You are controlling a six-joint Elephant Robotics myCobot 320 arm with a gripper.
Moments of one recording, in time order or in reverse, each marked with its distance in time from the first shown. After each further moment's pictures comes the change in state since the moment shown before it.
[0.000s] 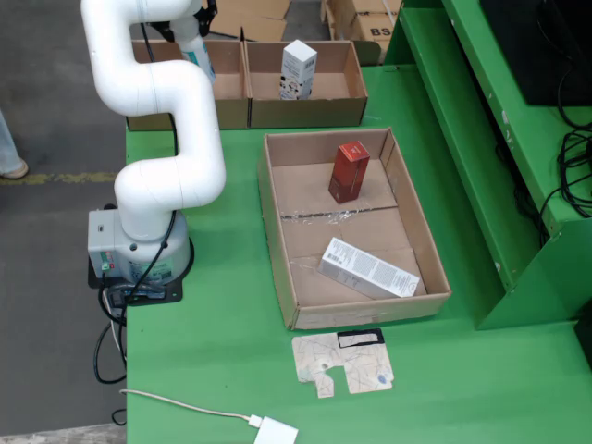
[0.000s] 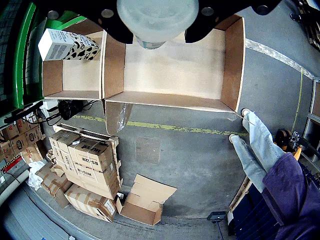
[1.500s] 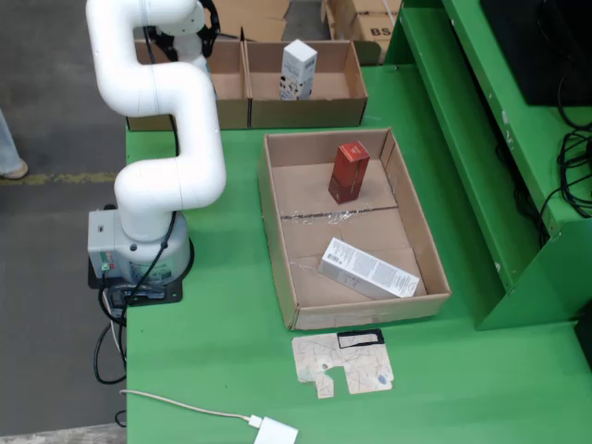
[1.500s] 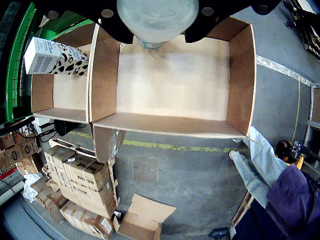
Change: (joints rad) arm -0.025 -0.061 0.000 -0.068 0.032 0.006
